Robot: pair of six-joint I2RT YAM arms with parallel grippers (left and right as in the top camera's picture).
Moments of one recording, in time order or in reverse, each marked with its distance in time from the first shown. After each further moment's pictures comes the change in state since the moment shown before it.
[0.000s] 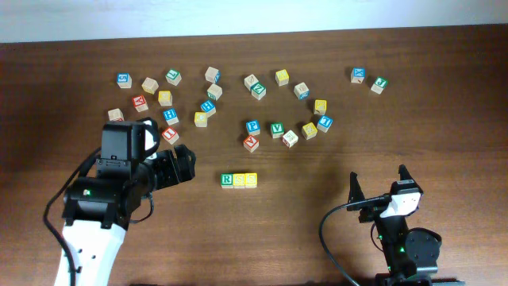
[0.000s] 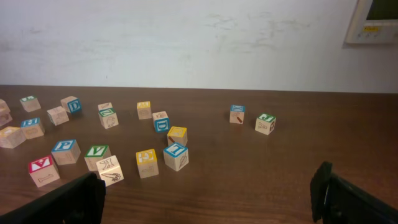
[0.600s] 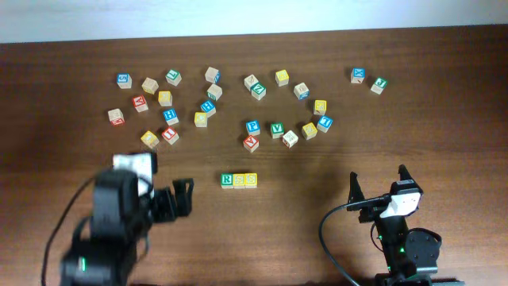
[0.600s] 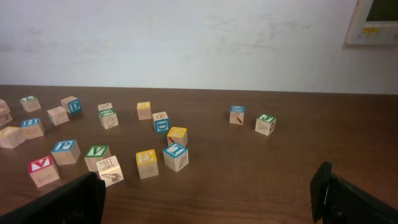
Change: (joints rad) left arm 0.000 -0.386 -0.282 0.085 0.000 0.126; right arm 0.000 -0.002 0.000 0.000 0.000 -0.003
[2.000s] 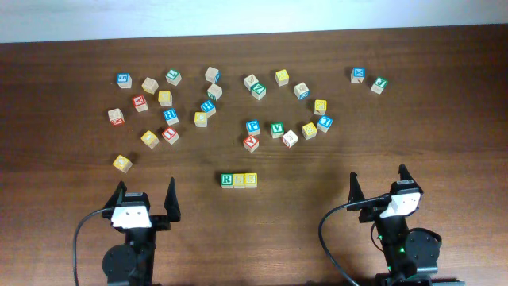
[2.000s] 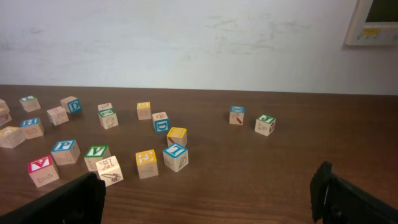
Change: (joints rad) left arm 0.164 -0.724 -0.795 0.814 -0.068 0.241; right arm 0.000 -0.001 0.000 0.000 0.000 0.001
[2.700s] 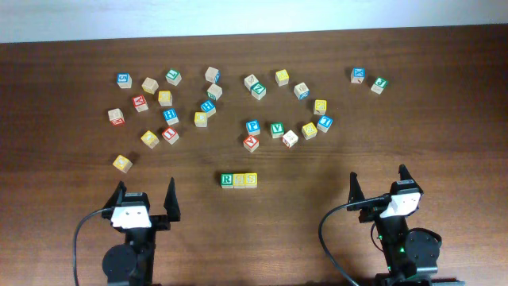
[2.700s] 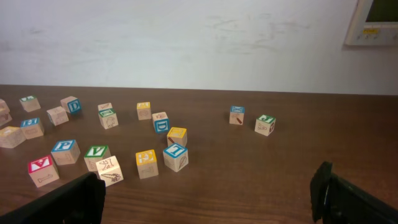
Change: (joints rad) left arm 0.000 0.000 0.000 0.000 -0.003 0.000; right arm 0.000 0.000 0.000 0.000 0.000 -0.001
